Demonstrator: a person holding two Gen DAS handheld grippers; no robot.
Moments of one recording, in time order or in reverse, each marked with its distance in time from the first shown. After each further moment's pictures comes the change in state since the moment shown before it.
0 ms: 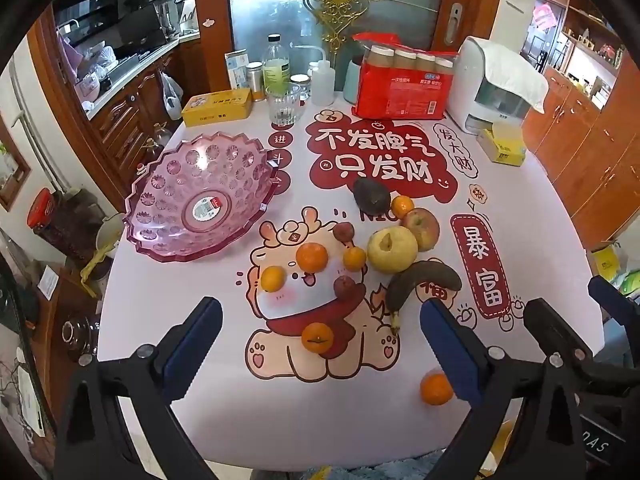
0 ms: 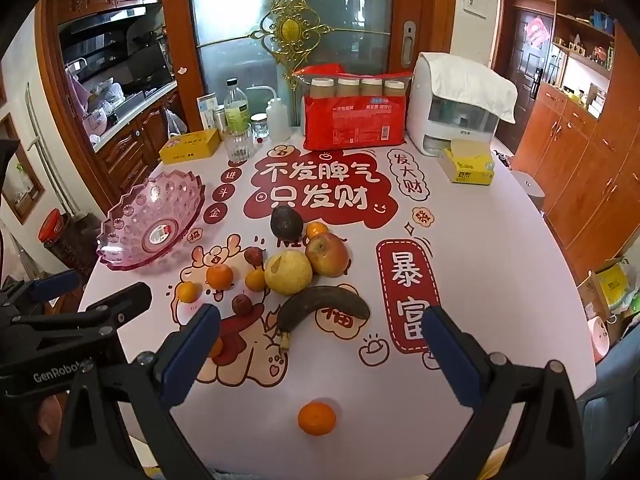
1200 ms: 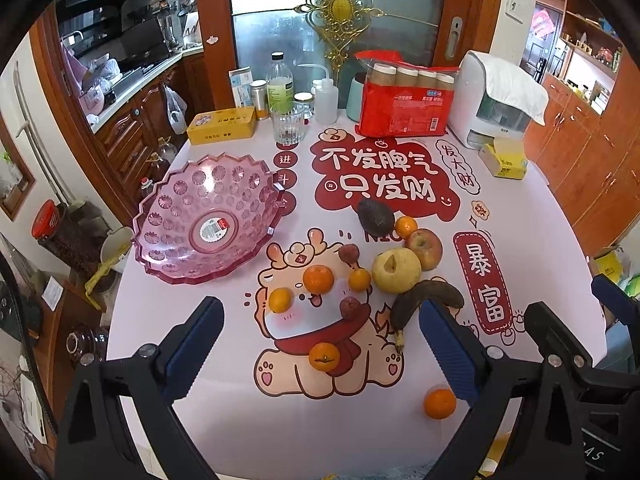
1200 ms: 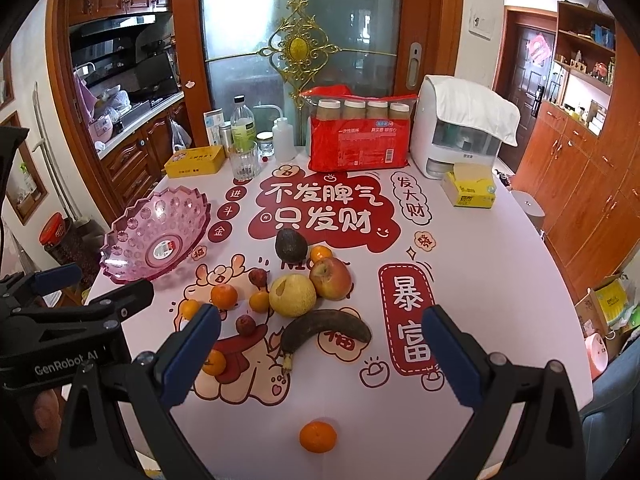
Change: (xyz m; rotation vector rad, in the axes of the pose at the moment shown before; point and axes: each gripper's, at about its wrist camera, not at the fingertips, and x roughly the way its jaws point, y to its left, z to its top) left arm -0.011 0.001 0.013 0.008 -0.054 0.014; right arm -0.007 0.007 0.013 -0.022 -0.064 0.000
